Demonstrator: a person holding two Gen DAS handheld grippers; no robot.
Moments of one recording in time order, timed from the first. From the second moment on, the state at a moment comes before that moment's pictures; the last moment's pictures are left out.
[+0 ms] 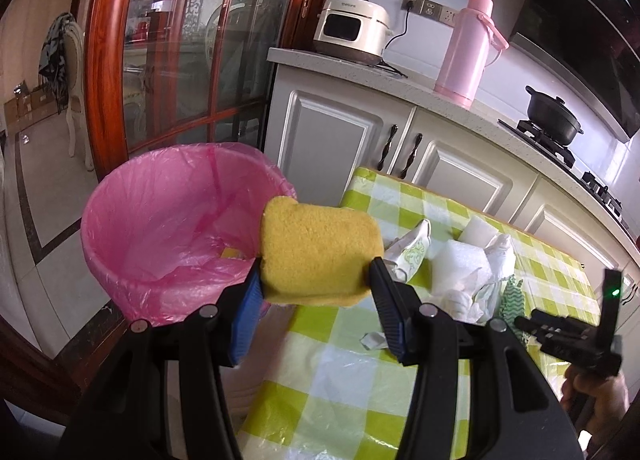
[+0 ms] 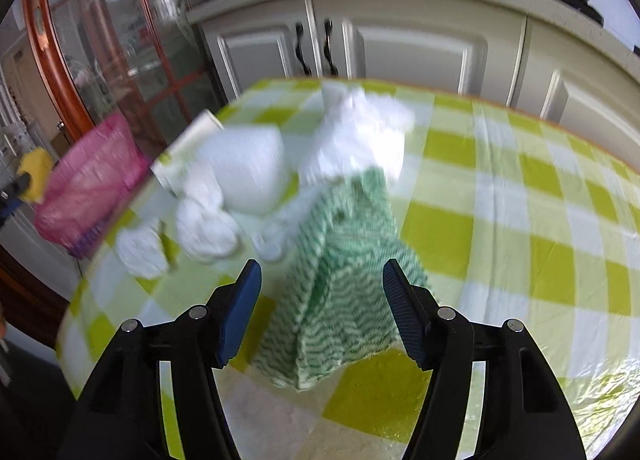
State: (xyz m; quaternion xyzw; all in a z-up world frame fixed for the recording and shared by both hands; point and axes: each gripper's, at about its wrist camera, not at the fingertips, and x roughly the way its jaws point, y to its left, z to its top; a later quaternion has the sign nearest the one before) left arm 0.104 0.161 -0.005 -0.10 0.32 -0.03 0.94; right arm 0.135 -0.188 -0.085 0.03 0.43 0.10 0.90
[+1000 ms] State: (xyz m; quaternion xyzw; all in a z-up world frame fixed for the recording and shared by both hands) left arm 0.113 0.241 0.022 -0.10 0.28 0.05 0.95; right arm 0.184 -0.048 0.039 0.00 0.31 0.28 0.91
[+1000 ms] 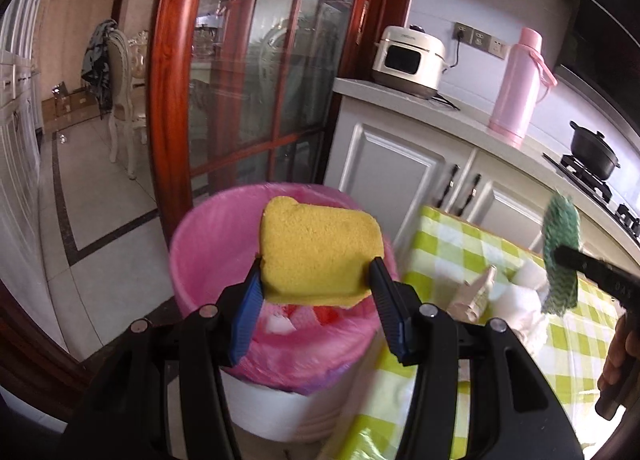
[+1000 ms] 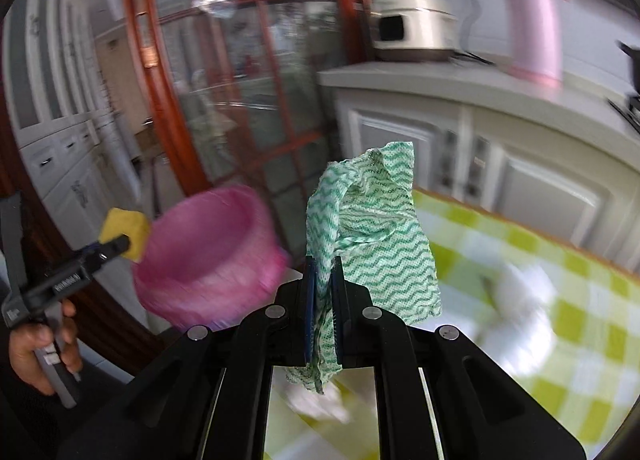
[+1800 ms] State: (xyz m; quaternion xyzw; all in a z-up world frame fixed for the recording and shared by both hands) left arm 0.144 0.301 0.026 -0.12 0.29 0.10 0.95; right arm 0.259 0.134 0.028 -0.05 0.34 0.40 0.85
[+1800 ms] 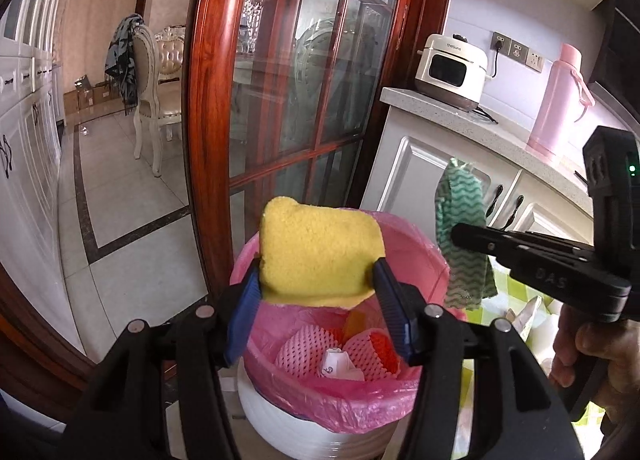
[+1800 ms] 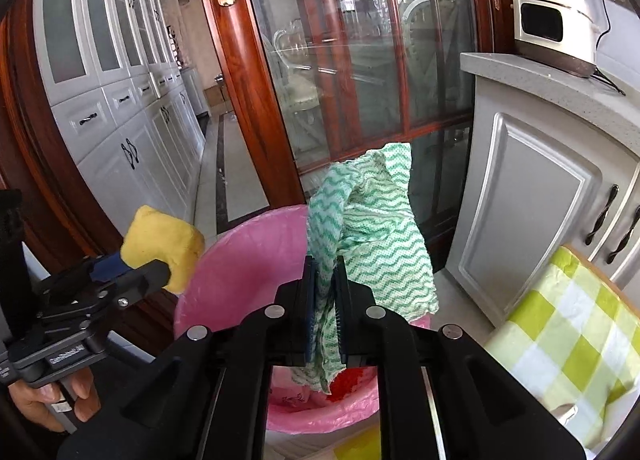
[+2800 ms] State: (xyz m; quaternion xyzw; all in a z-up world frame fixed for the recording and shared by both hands) left arm 0.115 0.208 0.021 -0.10 0.29 0.03 0.95; right arm 0.197 -0.083 0.023 0.00 0.29 0.24 0.93
